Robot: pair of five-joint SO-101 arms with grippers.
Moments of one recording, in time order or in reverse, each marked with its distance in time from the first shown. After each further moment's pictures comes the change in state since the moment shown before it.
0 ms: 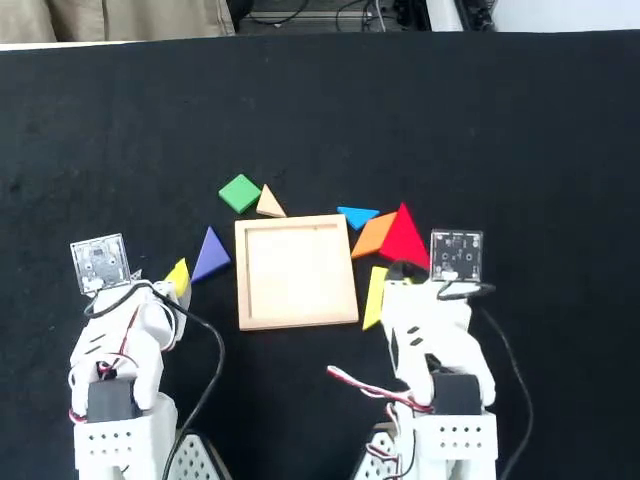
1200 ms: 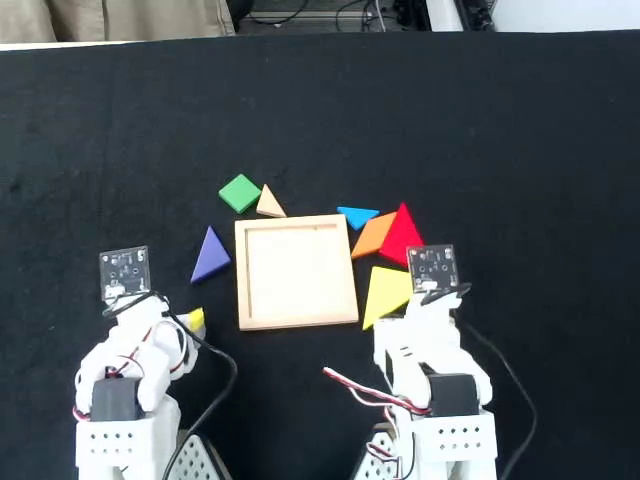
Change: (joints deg) left arm 4.1 0.0 0.0 18.0 0.1; right arm -4.1 -0.6 0.0 19.4 0.0
